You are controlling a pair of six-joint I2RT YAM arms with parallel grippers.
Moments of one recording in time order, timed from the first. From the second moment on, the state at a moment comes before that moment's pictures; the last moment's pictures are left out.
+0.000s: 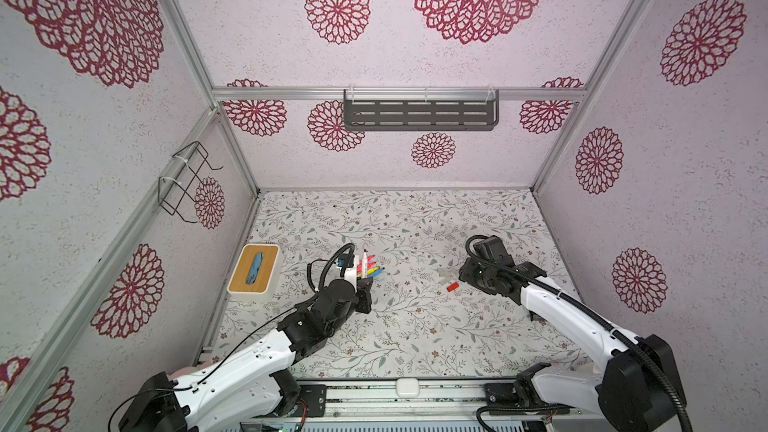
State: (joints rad) left arm -0.84 0.95 0.51 -0.01 -0.31 -0.53; right arm 0.46 1.26 0.85 -0.58 0.11 0.83
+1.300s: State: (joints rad) left arm -0.85 0.92 0.44 0.07 -0.27 -0.52; right arm 0.48 1.65 0.99 -0.60 0.10 1.00
